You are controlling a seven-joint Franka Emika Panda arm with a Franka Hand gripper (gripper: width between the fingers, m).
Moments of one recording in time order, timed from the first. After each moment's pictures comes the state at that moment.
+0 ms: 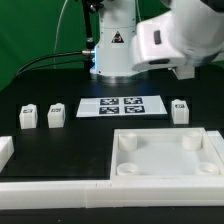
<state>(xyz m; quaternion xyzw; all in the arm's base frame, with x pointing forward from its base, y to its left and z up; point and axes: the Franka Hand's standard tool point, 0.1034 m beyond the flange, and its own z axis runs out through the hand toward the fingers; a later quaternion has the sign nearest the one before) 0.420 0.118 0.116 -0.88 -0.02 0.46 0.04</state>
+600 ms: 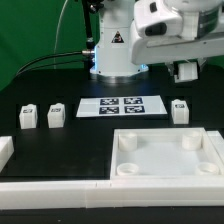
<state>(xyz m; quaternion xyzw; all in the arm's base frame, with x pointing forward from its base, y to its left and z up) 0.440 0.116 0.116 -0.98 -0.01 0.20 0.04</state>
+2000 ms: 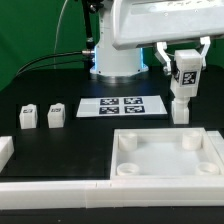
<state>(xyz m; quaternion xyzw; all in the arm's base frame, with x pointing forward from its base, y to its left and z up) 0.555 0.091 0.151 -0.97 -0.10 -0.22 0.03</state>
